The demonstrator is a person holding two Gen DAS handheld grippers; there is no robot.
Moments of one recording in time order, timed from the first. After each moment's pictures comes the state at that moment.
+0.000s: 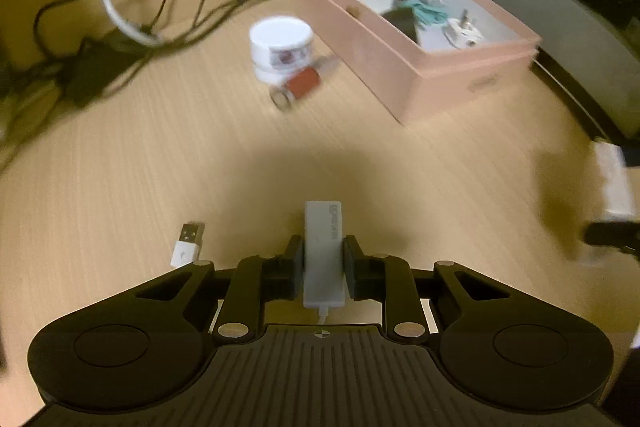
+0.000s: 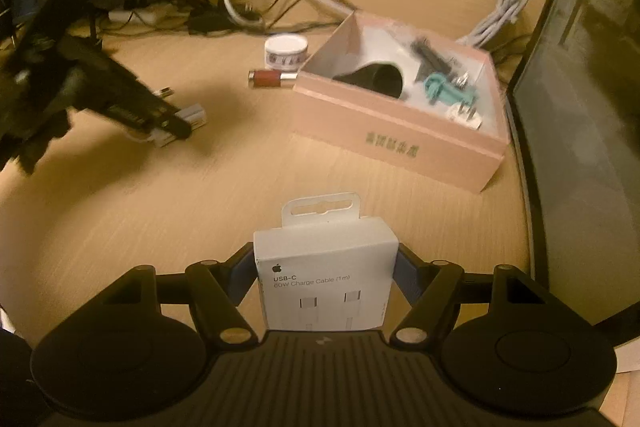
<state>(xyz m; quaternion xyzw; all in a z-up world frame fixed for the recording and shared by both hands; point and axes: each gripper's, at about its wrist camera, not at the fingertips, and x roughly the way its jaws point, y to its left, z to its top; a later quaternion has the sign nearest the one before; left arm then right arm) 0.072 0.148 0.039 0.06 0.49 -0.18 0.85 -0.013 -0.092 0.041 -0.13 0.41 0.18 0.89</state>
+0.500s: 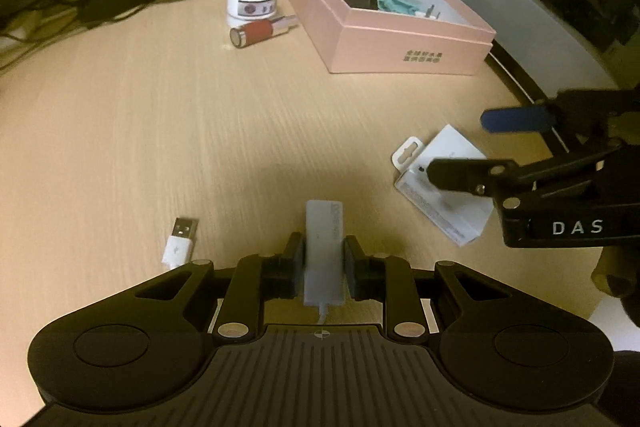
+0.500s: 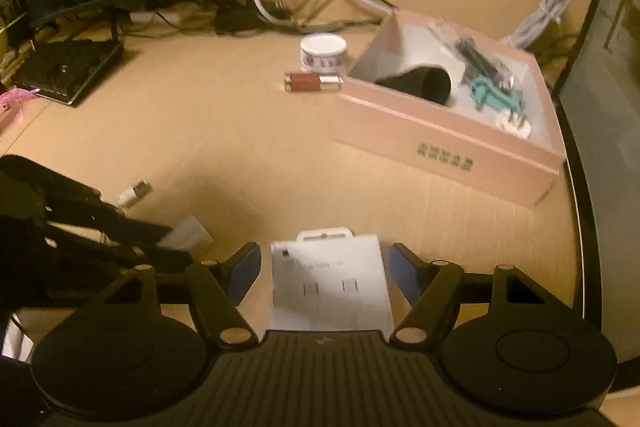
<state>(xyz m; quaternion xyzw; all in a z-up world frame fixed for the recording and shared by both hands) -0.006 0.108 0.040 -0.02 0.49 -0.14 0.86 -0.003 -0.066 0.035 -0.12 0.40 0.22 0.88</state>
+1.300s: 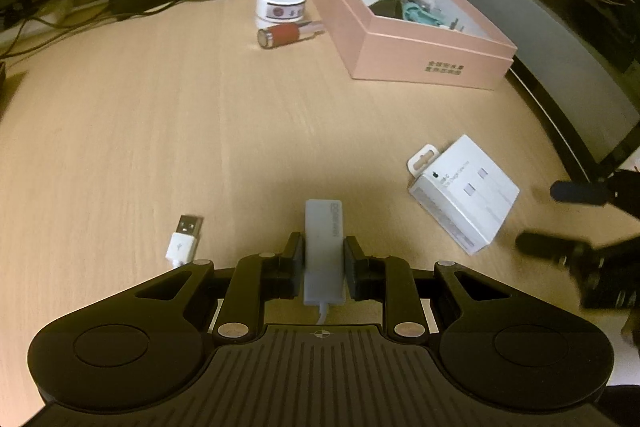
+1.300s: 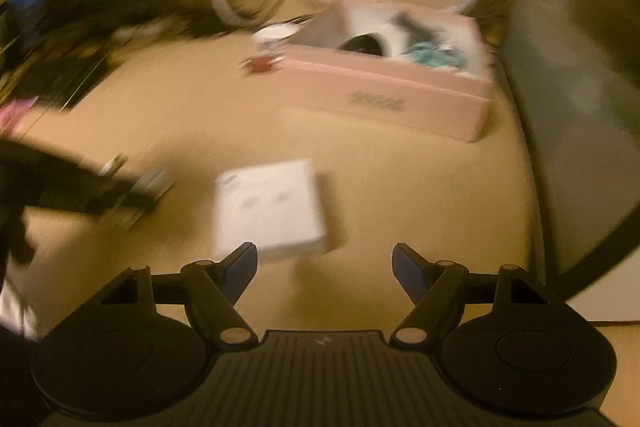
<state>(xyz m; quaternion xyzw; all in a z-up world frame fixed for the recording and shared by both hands) -0.015 0.110 0.040 -0.04 0.48 -0.10 0.87 -0.044 -0.133 0.021 -0.08 0.40 0.21 0.89</state>
